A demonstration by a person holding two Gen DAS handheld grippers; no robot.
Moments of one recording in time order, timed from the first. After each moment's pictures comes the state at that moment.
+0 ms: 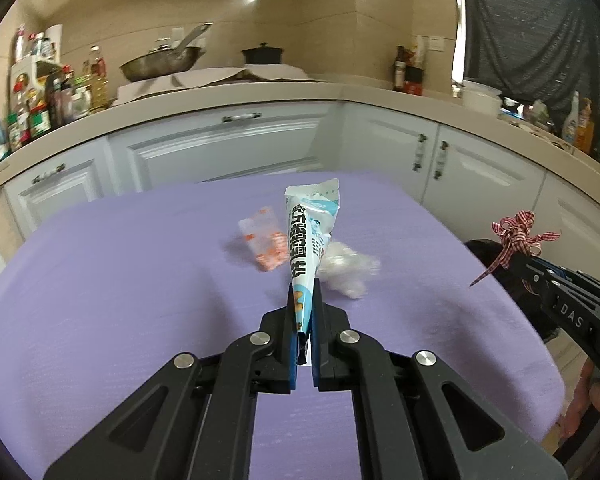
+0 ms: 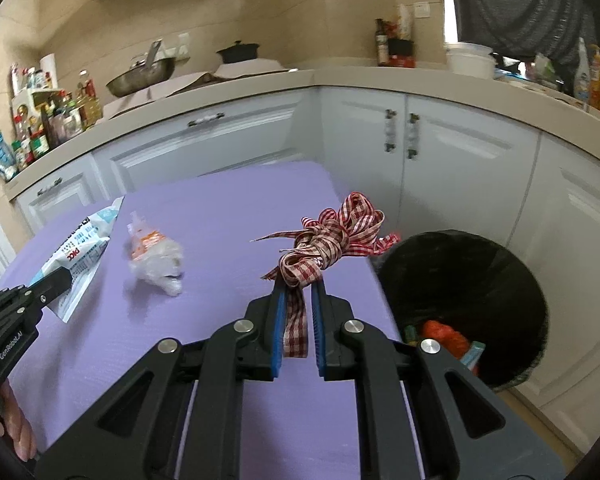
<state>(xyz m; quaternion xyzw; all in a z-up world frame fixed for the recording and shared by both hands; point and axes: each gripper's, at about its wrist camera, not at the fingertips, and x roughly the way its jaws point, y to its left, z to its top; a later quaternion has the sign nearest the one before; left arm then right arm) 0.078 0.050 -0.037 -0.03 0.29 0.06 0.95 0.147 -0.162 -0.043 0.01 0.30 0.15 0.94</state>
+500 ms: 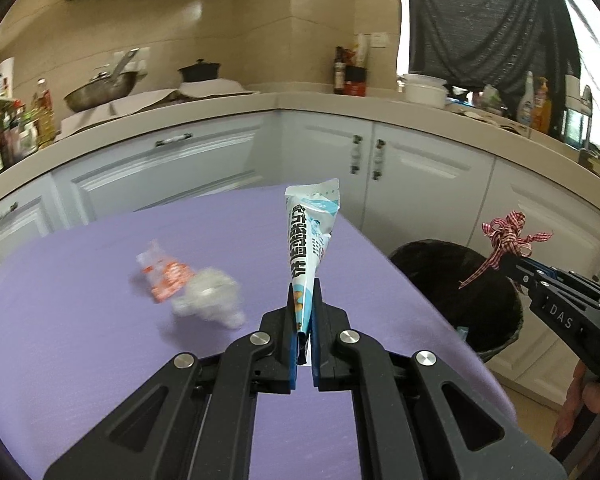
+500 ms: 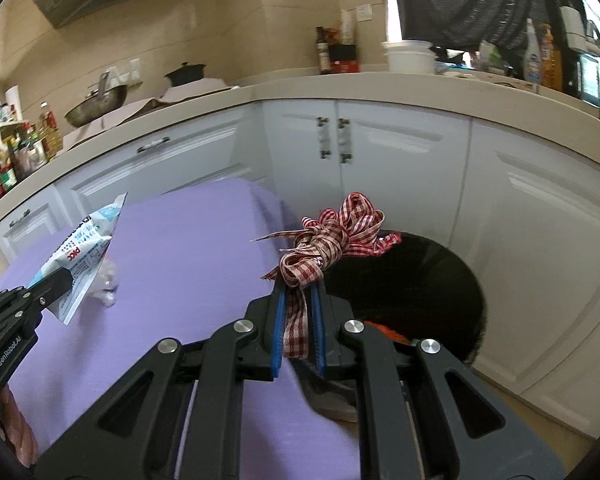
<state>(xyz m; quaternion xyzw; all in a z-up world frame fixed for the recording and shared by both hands) 0.105 -0.031 -0.028 0.00 0.27 -0.01 0.96 0.150 -0.247 -0.041 0.04 0.29 0.09 0.95</state>
